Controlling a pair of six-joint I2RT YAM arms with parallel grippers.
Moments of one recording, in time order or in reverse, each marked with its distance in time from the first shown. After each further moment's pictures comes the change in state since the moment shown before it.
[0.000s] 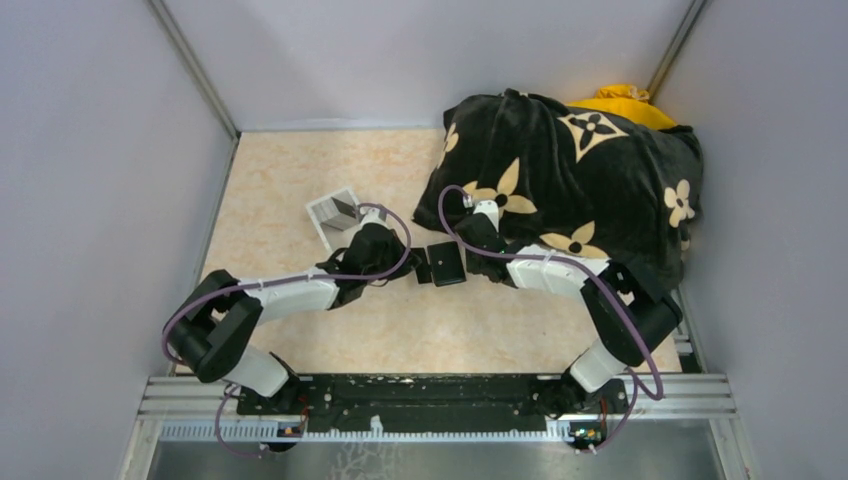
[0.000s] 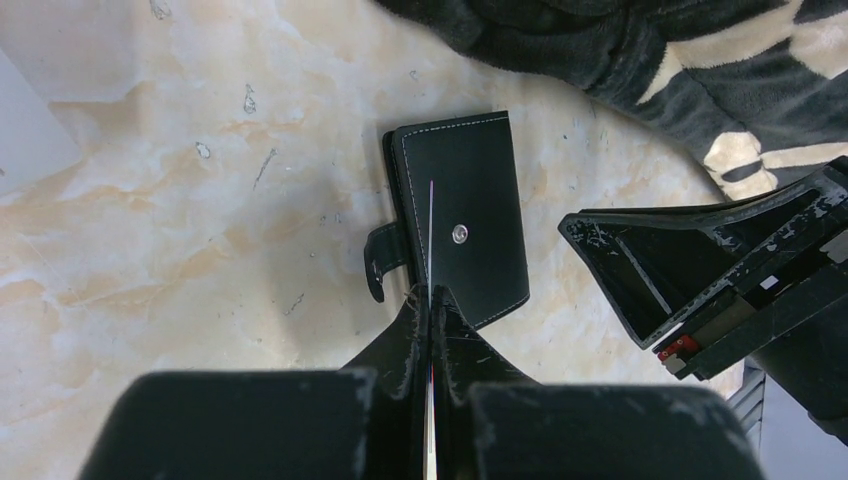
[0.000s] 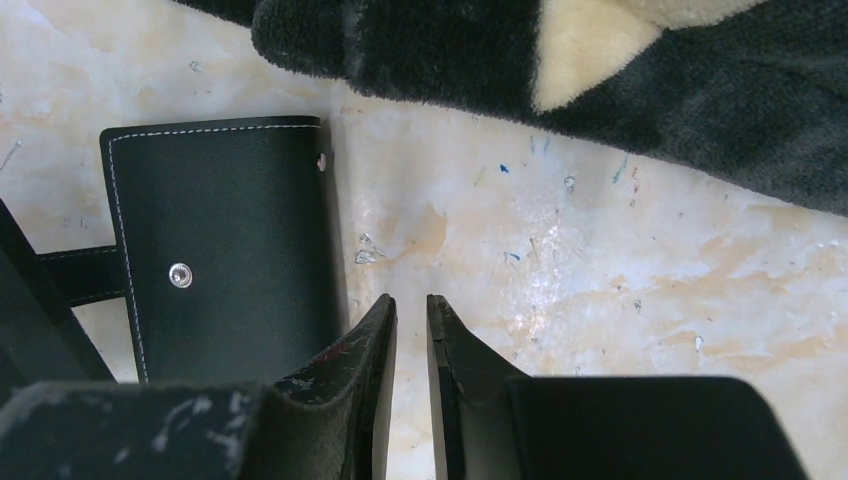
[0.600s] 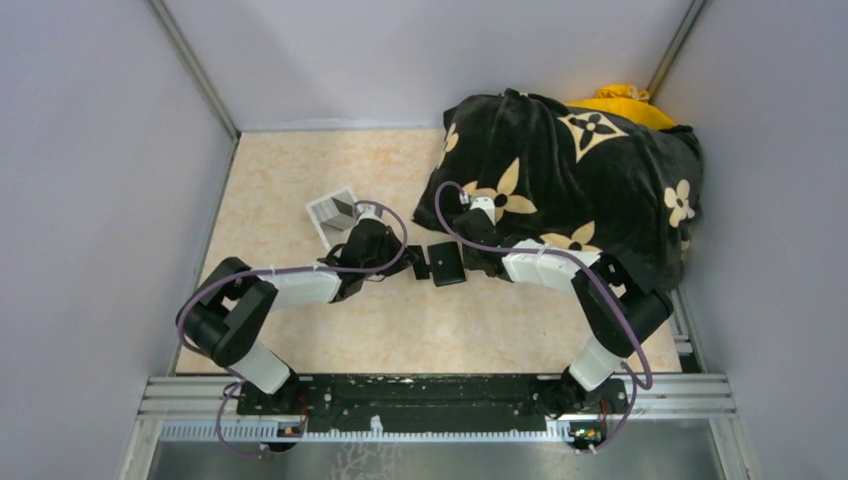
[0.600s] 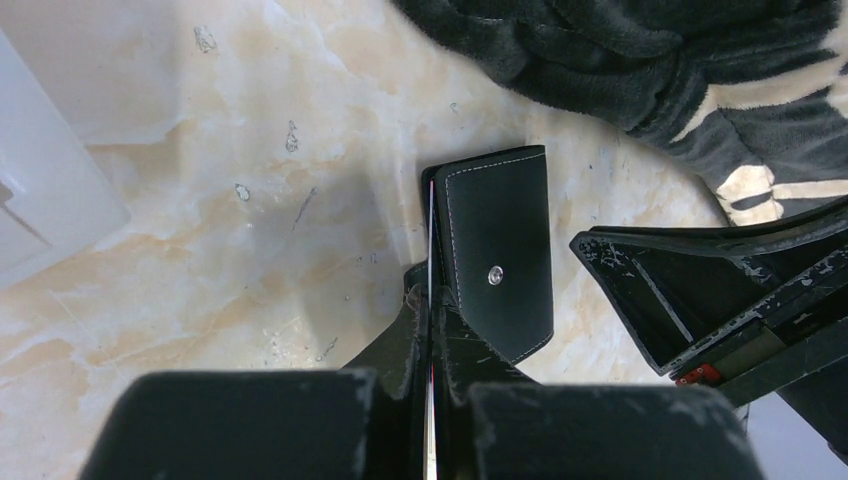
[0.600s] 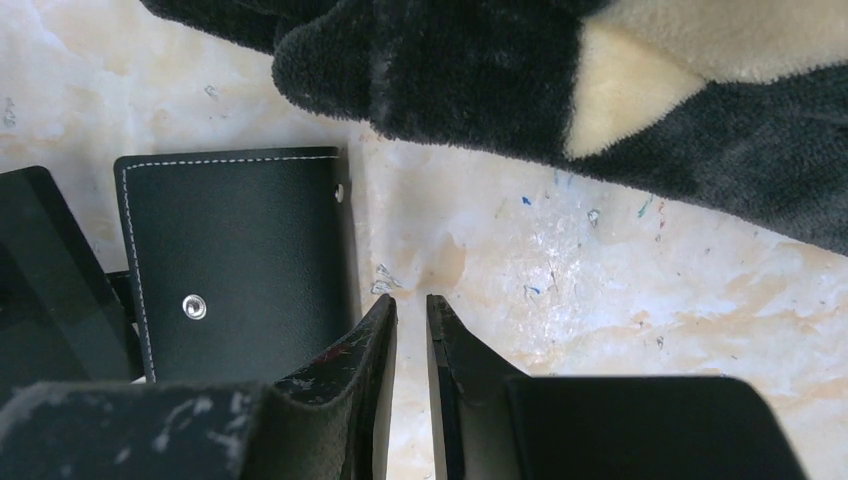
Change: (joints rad) left arm 0.077 0.090 0.003 0.077 0.061 -0.010; right arm -0.019 0.060 0.038 0.019 -0.037 -0.016
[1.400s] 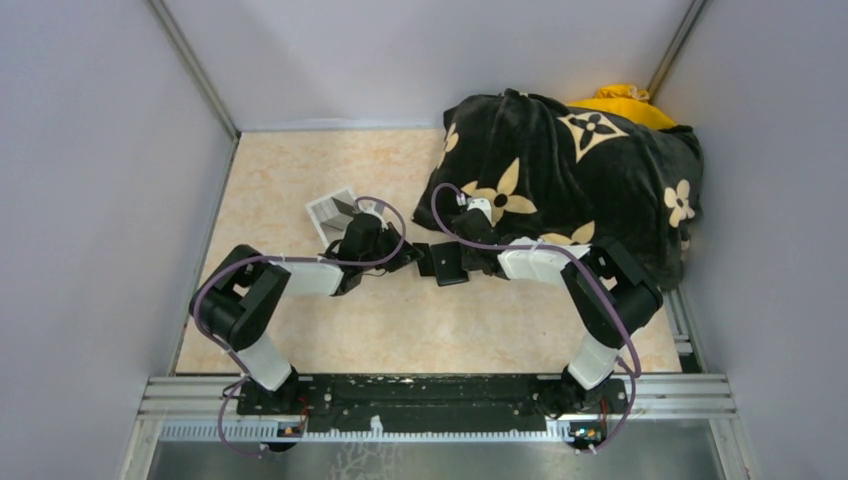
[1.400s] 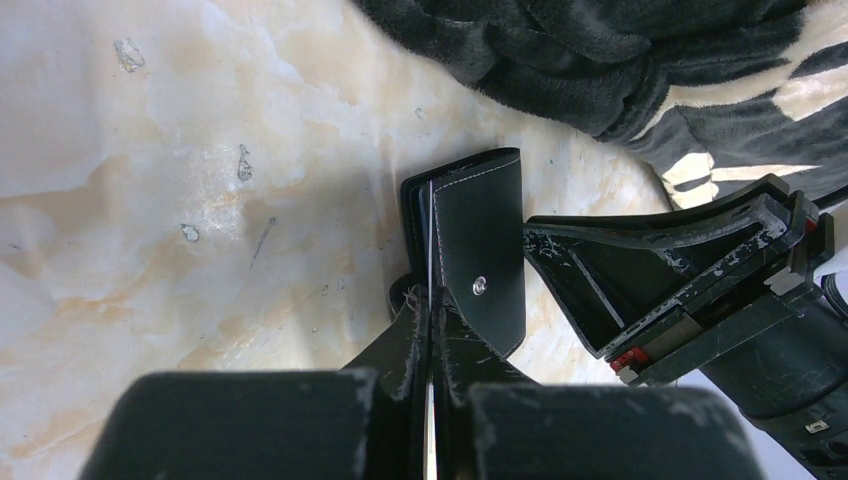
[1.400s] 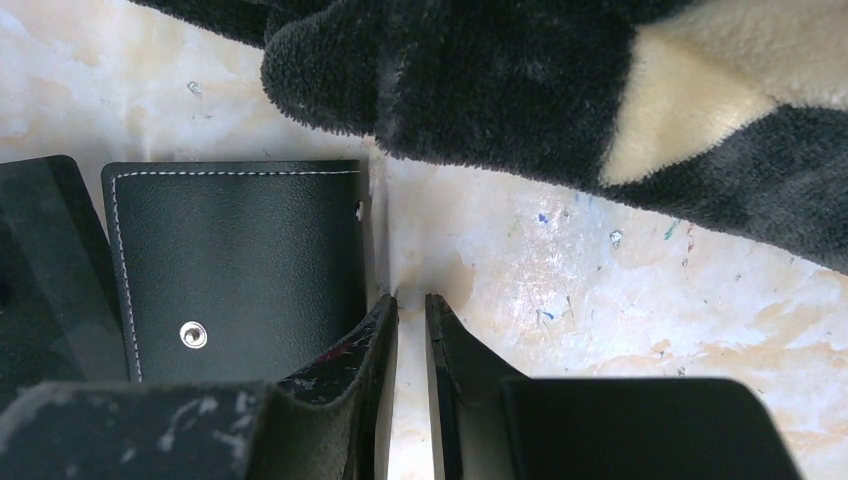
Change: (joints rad) left arm 0.068 0.100 0.015 0.124 0.201 -0.042; right arm -0.013 0.064 0.014 0.031 -0.027 -0.026
